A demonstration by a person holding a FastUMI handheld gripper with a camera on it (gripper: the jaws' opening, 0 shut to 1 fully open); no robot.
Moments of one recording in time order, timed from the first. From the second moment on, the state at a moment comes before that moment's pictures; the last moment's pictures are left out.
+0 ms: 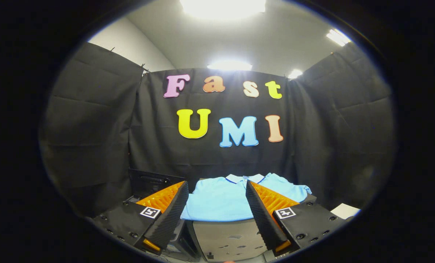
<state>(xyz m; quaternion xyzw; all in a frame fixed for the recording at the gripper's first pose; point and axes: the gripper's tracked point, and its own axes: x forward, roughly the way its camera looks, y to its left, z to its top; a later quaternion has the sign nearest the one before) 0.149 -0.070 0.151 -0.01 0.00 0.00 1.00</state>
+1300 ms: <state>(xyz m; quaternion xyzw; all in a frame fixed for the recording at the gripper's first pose) 0.382 -0.160 0.046 -0.01 0.29 0.03 0.96</state>
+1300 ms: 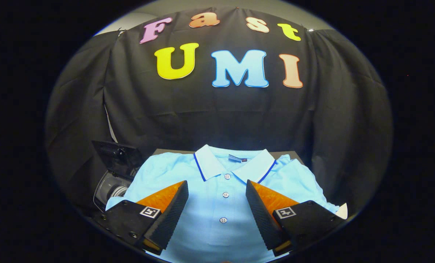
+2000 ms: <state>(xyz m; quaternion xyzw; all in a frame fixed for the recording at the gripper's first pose) 0.387 -0.157 0.023 -0.02 0.36 0.08 0.93</state>
